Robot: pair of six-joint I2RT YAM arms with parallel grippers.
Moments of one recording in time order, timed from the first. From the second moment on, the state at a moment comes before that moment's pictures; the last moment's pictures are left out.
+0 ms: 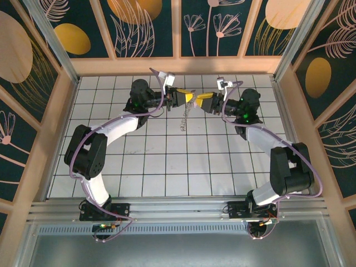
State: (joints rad) left arm -0.49 1.81 1.23 0.73 0.99 -0.65; right arm 0.24 1.51 0.87 0.78 -1.07 0.67
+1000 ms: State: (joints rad) left arm -0.50 1.81 1.19 0.78 0.97 -0.68; right arm 0.26 1.51 0.80 0.86 -1.06 0.70
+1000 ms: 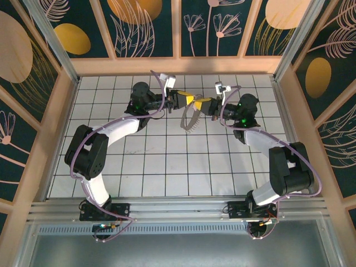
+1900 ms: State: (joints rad) left arm -0.50 1.70 1.02 0.96 0.75 -0.77; right arm 0.26 1.32 0.63 0.92 -0.83 0.76
